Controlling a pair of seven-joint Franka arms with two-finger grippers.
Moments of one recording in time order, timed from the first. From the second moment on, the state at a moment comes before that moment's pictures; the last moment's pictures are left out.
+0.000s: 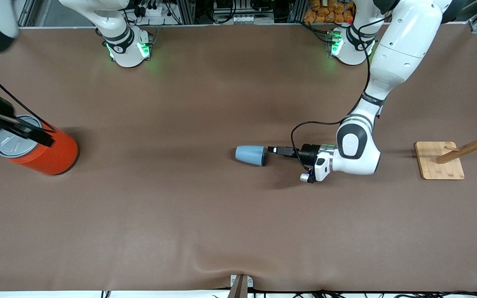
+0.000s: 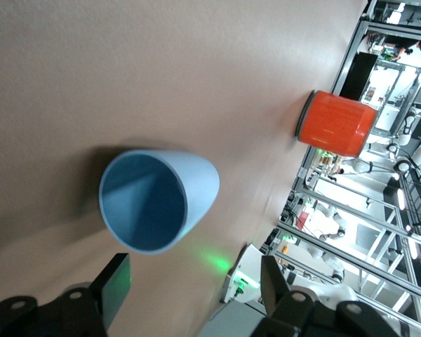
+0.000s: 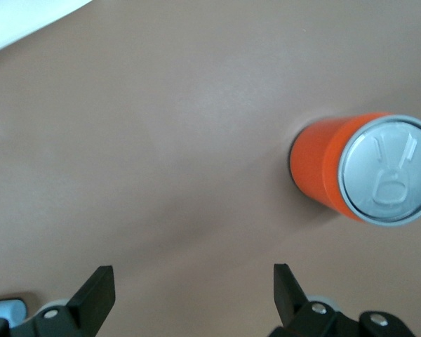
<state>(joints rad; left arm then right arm) -0.21 0.69 -0.14 -1.79 -1.25 1.99 0.47 -0.05 0.12 0.07 -1.42 -0.02 1.55 0.50</state>
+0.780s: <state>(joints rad) -0.31 0.79 -0.14 -1.74 -1.46 2.05 0.60 -0.04 -0.05 -0.04 -1.61 -0.01 1.63 0.17</state>
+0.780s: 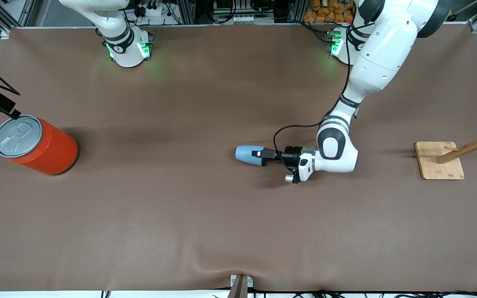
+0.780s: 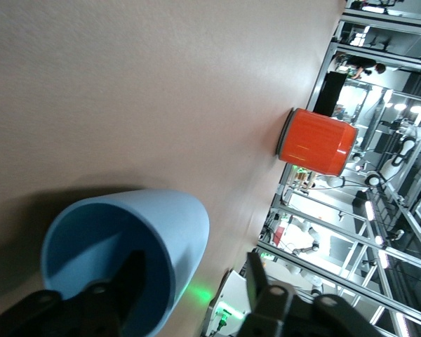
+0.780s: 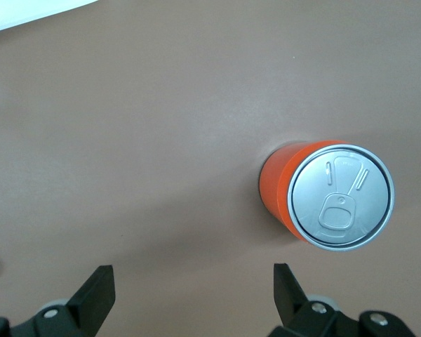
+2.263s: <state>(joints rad) 0.02 0.39 -0.08 -1.81 -0.18 2.05 0.02 -0.01 -0.02 -0.08 -1.47 0.02 1.45 -0.01</state>
